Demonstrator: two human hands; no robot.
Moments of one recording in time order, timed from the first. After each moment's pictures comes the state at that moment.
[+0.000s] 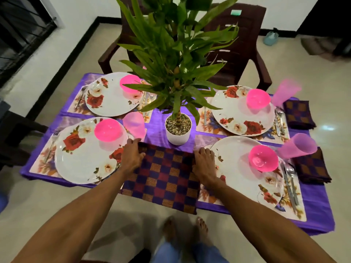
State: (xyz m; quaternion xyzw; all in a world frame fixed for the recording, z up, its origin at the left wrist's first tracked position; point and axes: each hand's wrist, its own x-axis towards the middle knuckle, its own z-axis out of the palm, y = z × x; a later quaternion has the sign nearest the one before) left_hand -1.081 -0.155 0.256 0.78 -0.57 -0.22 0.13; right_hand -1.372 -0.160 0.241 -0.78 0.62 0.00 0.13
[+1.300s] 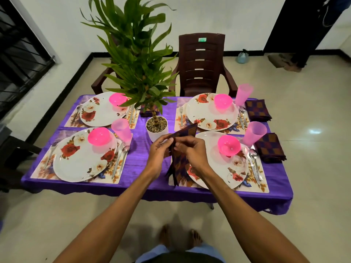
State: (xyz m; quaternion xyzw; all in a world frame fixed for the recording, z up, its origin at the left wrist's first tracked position) left_hand -1.287 -0.067 0.395 0.50 -0.37 -0.57 0.54; right_hand -1.421 -0.077 0.395 -0.45 0.49 -0.50 0.56
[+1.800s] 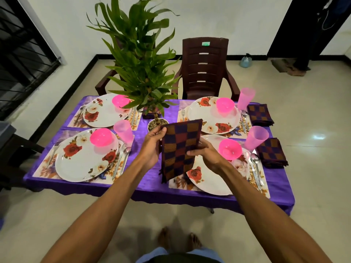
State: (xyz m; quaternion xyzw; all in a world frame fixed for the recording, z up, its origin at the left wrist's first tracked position) left_hand -1.267 -0.094 0.425 0.47 -0.29 -0.64 0.54; right_hand -1.480 -0.111 0.381 -0.48 0.45 -0.34 0.67
